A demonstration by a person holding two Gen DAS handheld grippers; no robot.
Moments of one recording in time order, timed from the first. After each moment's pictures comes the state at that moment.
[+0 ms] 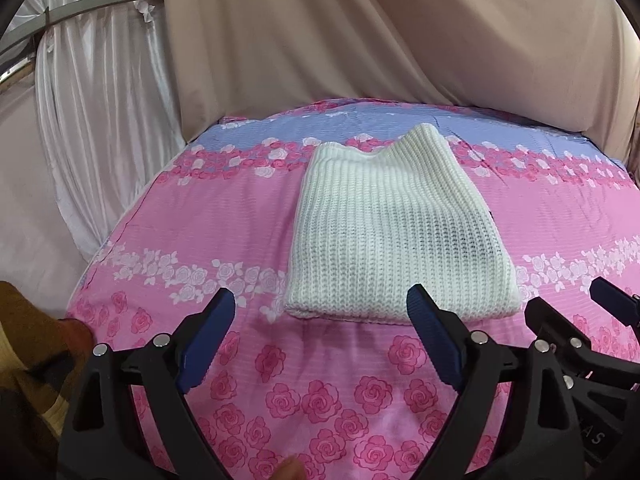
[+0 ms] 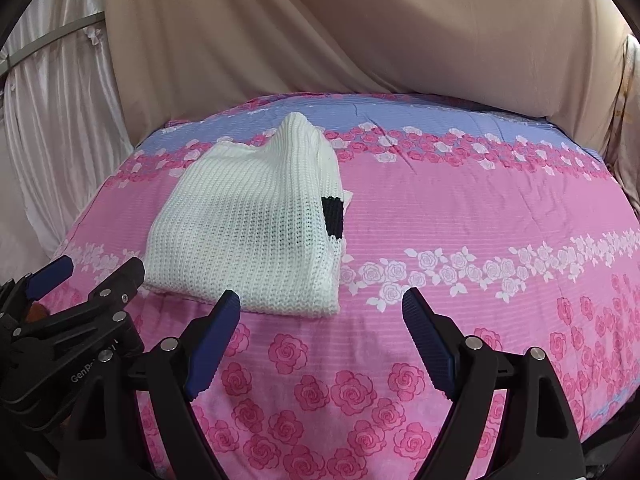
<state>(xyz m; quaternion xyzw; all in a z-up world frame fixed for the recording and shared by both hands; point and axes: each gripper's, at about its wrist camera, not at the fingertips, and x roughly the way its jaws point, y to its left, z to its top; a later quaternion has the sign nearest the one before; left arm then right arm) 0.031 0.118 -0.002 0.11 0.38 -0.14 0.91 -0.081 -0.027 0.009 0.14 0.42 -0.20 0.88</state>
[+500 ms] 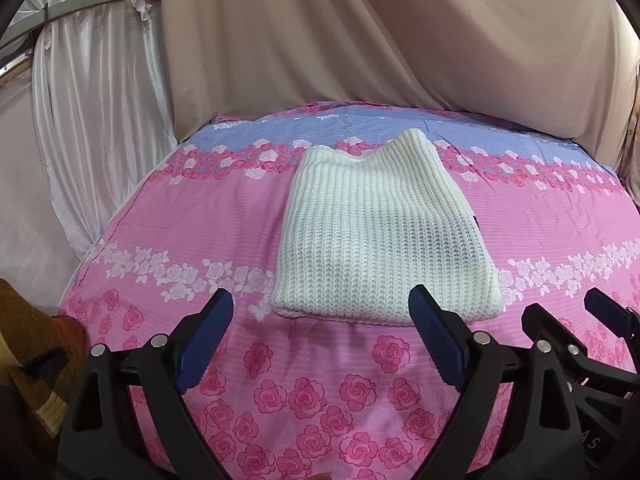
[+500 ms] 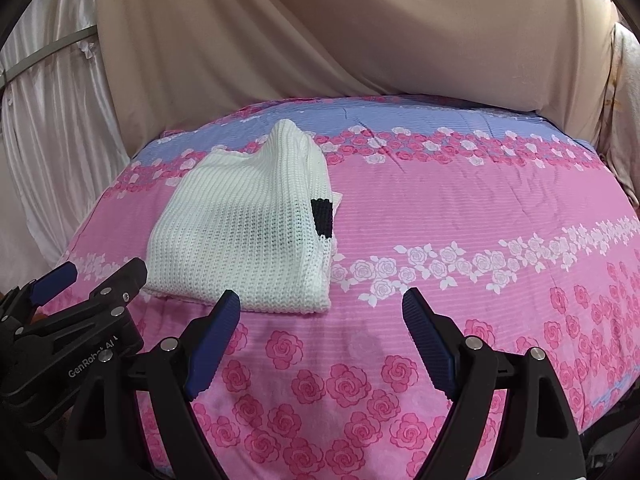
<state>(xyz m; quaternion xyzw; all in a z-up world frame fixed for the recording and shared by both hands) 0.026 0.116 0.005 0.09 0.38 -0.15 0.91 -0.092 -0.031 0.015 0.15 0.41 -0.21 0.88</state>
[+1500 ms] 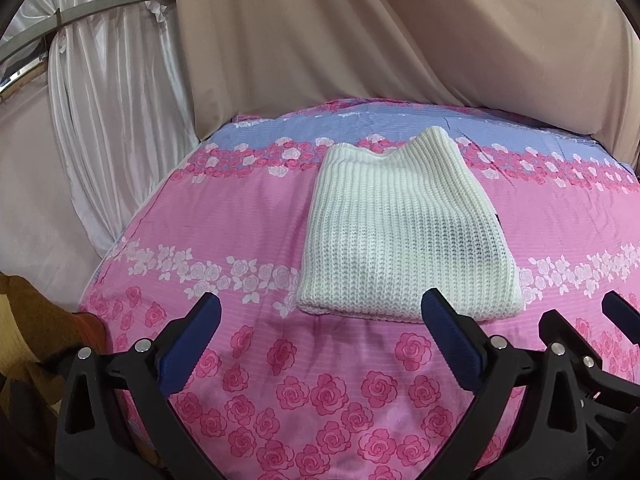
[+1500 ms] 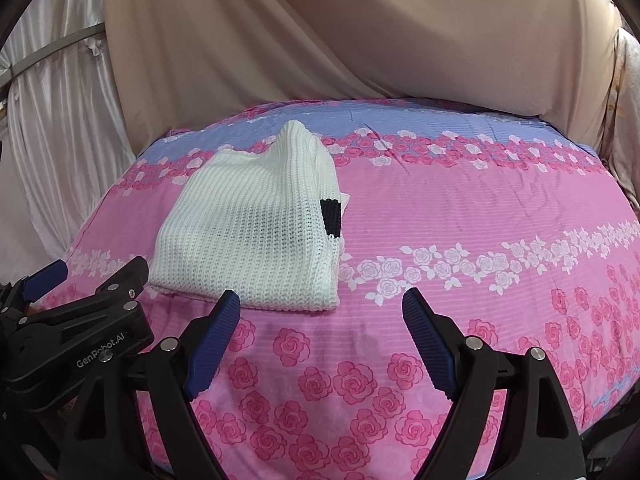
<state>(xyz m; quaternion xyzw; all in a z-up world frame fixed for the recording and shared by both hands) 0.027 0.118 0.007 0.11 0.39 -0.11 0.91 -0.094 -0.021 0.017 0.14 0.41 -0.20 0.88</state>
